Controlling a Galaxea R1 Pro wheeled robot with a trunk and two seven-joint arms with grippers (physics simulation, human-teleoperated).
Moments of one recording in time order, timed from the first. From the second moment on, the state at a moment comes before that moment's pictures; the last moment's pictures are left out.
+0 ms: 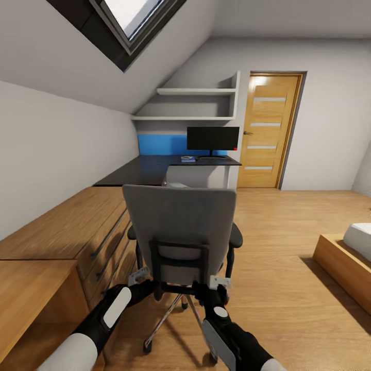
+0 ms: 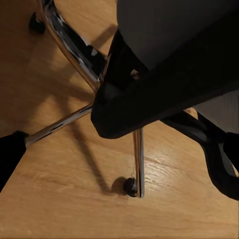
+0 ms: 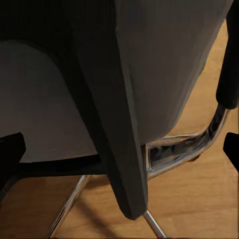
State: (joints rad) left arm -0.58 -0.02 -0.18 -0.70 0.76 0.46 0.20; right arm -0.49 0.11 0.63 -0.80 -0.58 -0.03 -0.51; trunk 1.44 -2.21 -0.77
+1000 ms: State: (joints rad) left arm -0.60 -0.04 -0.29 -0.62 0.61 0.33 0.18; right arm -0.59 0.12 0.63 -0.56 -0.58 -0.04 -0.47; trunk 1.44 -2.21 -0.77
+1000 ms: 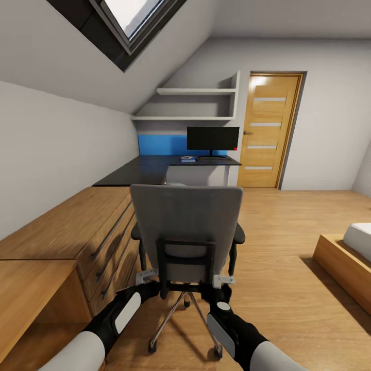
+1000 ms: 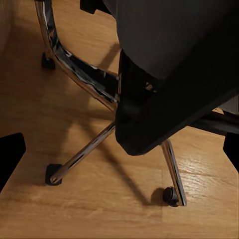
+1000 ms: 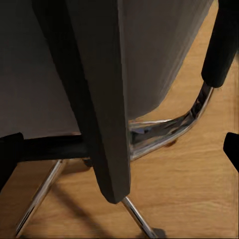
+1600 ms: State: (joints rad) left arm -0.60 -0.07 -0.33 -0.52 0.61 0.29 0.17; right arm -0.59 0.12 0.63 -0.45 -0.58 -0.05 -0.37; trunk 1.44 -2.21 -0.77
